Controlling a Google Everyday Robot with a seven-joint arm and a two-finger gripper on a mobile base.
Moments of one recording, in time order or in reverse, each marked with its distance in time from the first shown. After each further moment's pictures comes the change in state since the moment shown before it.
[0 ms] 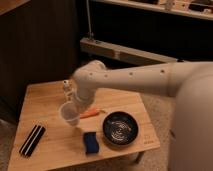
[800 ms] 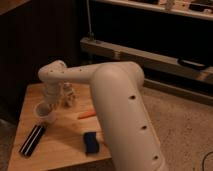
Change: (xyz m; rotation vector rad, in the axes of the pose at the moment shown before) arm -0.106 0.120 0.115 -0.031 0.106 -0.241
